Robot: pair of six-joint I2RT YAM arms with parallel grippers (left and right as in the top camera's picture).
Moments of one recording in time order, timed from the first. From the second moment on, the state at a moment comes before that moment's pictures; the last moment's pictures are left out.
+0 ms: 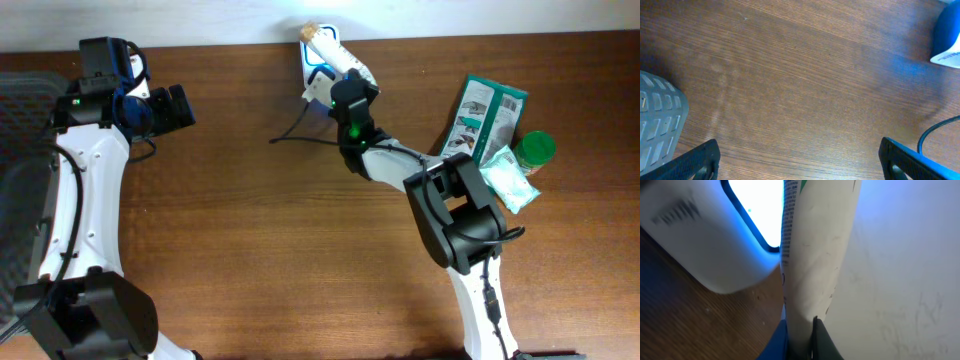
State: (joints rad) left arm 0.11 1.76 1.68 -0.93 0.03 -0.19; right arm 0.45 2.33 1.51 0.50 0.49 -0.96
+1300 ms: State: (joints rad) left arm 0.11 1.76 1.68 -0.93 0.03 -0.19; right arm 0.13 1.91 1.47 -1.02 0.09 0.42
